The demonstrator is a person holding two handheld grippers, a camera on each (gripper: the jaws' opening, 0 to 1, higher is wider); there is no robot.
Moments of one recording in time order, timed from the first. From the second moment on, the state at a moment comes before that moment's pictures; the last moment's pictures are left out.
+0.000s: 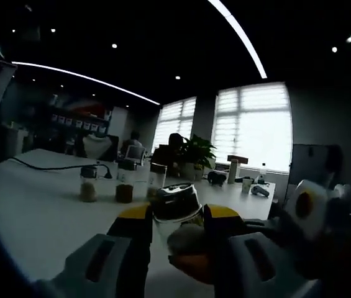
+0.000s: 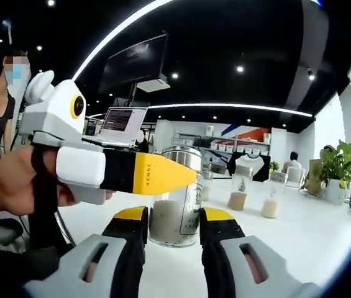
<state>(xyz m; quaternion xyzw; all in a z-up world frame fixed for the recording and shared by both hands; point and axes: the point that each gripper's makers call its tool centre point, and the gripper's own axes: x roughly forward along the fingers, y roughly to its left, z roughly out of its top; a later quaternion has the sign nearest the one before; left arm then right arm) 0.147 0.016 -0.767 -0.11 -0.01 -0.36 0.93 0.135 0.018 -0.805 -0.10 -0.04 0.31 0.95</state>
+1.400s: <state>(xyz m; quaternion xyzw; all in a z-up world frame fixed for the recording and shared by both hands) 0.130 0.010 -0.757 -0.15 -0.02 -0.43 0.89 0.129 0.027 -0.807 -0.11 -0.02 0.33 0.94</state>
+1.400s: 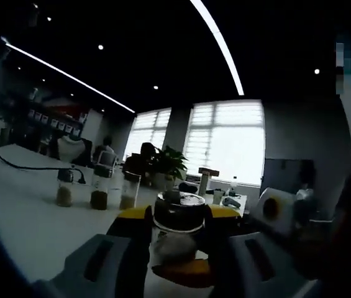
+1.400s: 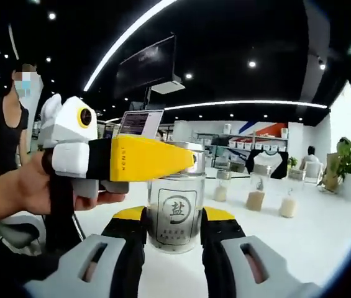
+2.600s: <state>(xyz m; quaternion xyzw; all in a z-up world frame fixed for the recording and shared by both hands) 0.129 0.019 -0.766 -0.08 -0.02 -0.39 0.92 0.123 0.046 -0.809 -0.04 -0.02 0.38 0.93</state>
